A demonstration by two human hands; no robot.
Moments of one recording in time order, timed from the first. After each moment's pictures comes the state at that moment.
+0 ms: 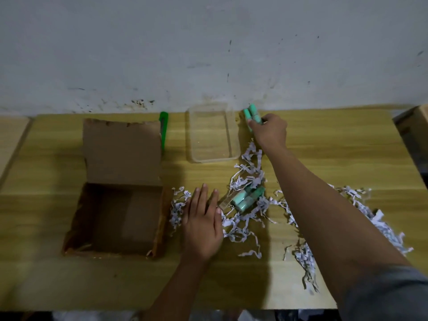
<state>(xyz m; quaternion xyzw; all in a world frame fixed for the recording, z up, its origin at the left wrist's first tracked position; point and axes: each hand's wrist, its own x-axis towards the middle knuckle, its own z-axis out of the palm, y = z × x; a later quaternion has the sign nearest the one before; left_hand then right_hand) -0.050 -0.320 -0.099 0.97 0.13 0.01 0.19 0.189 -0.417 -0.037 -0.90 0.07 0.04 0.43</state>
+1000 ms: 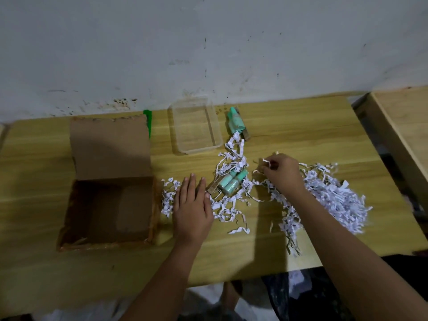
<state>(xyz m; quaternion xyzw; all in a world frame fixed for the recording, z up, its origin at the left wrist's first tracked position) -0.051 -0.321 -0.097 0.98 0.13 0.02 0.17 0.073 -0.514 -0.043 -0.94 0.00 0.07 0.33</state>
